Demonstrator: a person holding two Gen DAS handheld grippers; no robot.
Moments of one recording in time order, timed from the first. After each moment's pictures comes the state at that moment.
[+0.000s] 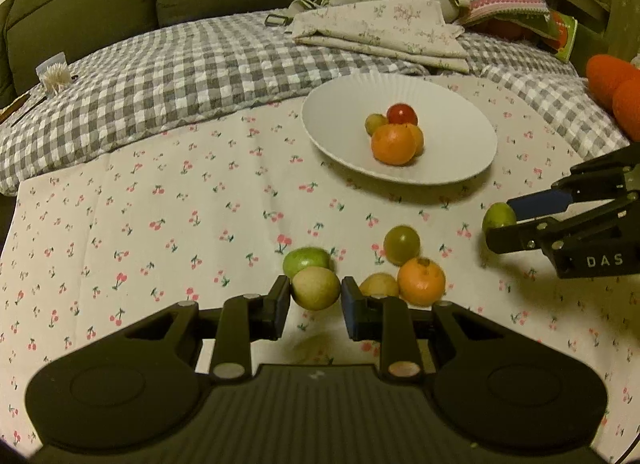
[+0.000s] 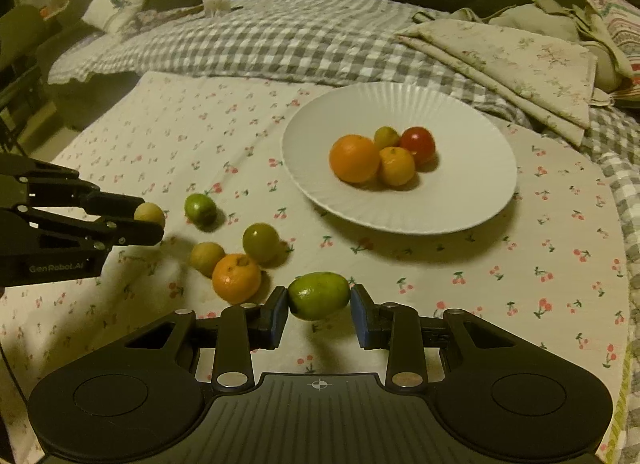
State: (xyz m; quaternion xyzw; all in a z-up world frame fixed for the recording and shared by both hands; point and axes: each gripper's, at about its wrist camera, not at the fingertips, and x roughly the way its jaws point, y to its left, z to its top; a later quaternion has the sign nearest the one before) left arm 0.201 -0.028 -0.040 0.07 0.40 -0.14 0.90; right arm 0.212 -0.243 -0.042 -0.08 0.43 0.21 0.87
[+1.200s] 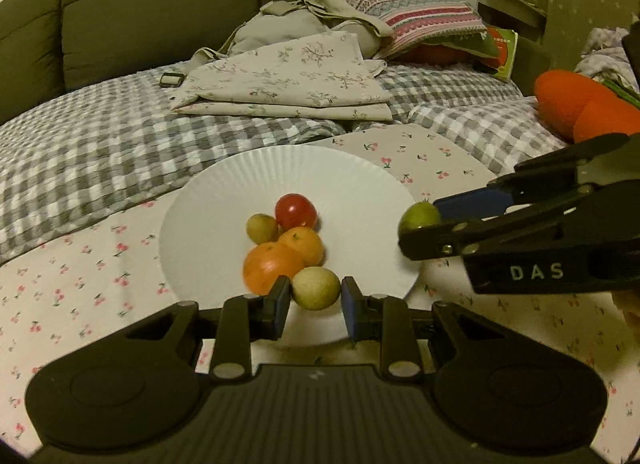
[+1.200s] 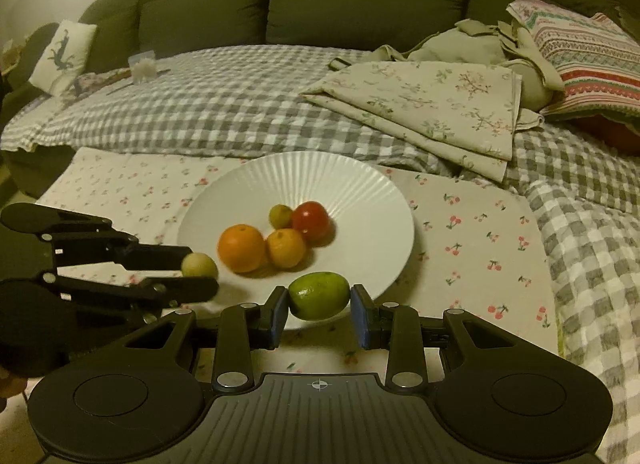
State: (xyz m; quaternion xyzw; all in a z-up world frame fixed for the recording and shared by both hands) left arm 0.275 -0.128 -0.040 0.08 0.35 -0.24 0.90; right arm 0.268 -0.291 -0.019 -0.05 0.38 0.13 0.91
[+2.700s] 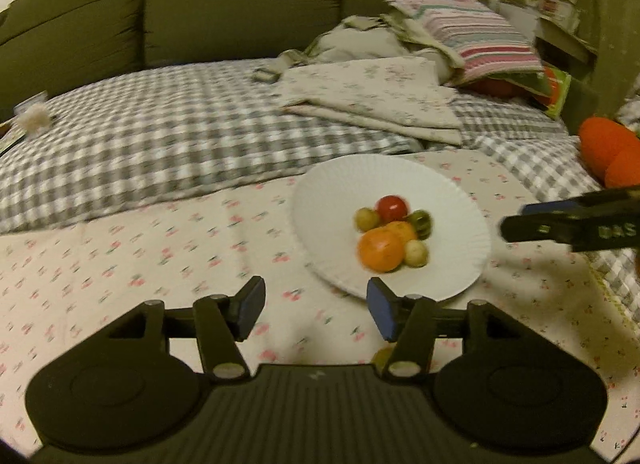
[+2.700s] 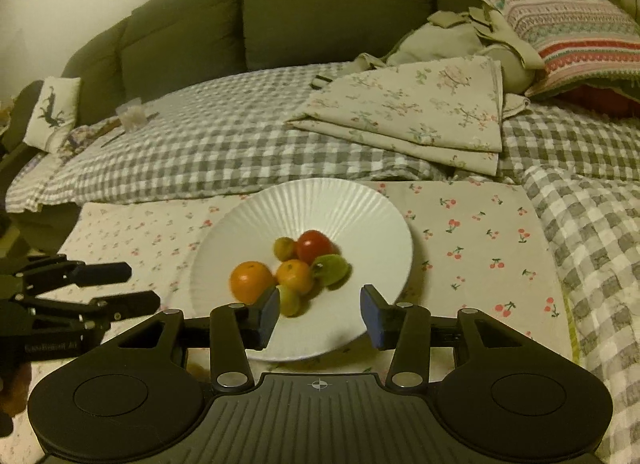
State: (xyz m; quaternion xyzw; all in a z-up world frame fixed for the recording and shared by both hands) left arm 0.252 -0.034 -0.006 0.03 0.36 -0.16 0.92; right arm 0.260 -0.299 0.002 0.04 0.37 0.13 0.92
